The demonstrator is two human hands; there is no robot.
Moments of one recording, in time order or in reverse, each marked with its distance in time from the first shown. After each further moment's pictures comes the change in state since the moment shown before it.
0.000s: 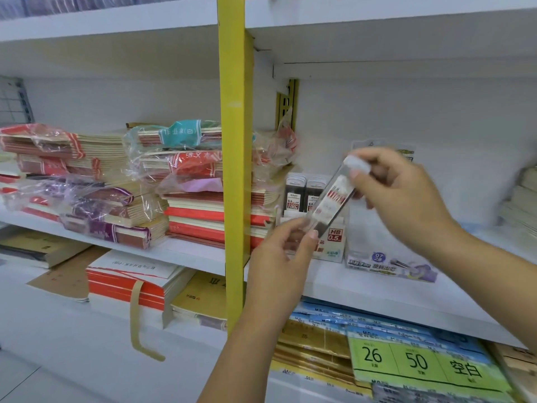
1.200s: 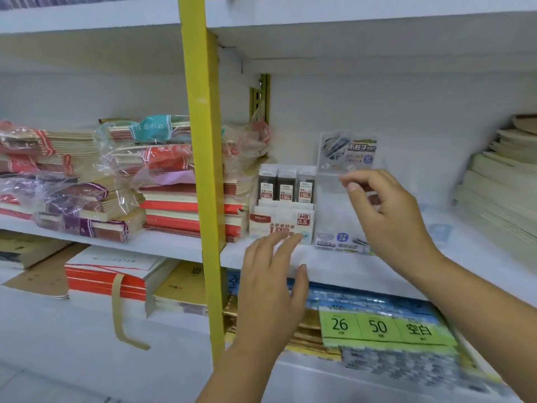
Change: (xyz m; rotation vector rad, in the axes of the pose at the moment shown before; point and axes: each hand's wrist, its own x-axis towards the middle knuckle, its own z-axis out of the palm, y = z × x) left_hand -0.043 -0.024 0.020 0.556 0.070 0.446; right_hand -0.044 0.012 -0.023 -0.290 0.114 0.000
